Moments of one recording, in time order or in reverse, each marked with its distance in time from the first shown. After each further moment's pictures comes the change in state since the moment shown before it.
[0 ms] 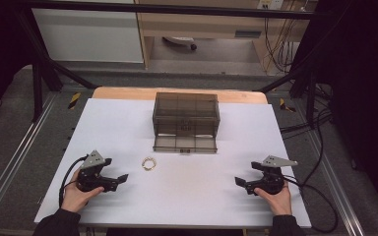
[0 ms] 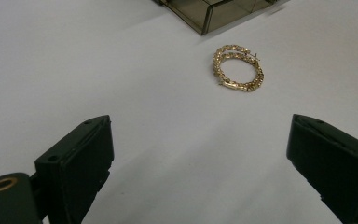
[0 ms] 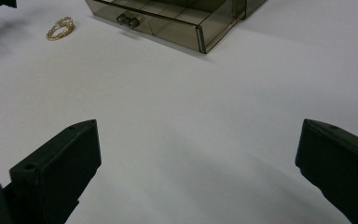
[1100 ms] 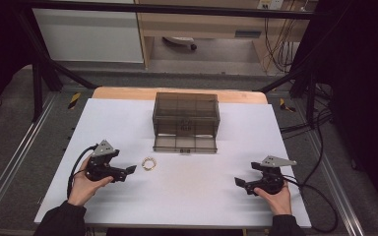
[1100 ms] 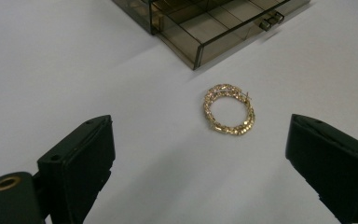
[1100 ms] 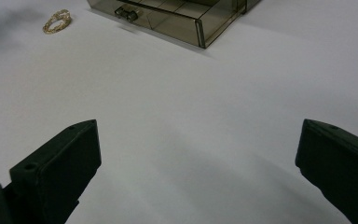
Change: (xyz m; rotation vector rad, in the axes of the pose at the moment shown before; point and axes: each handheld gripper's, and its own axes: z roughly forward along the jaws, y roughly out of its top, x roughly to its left) left arm -0.009 0.041 0.012 0.029 0.009 0.019; right arm 0.000 0.000 0.001 0.021 -0.006 -0.011
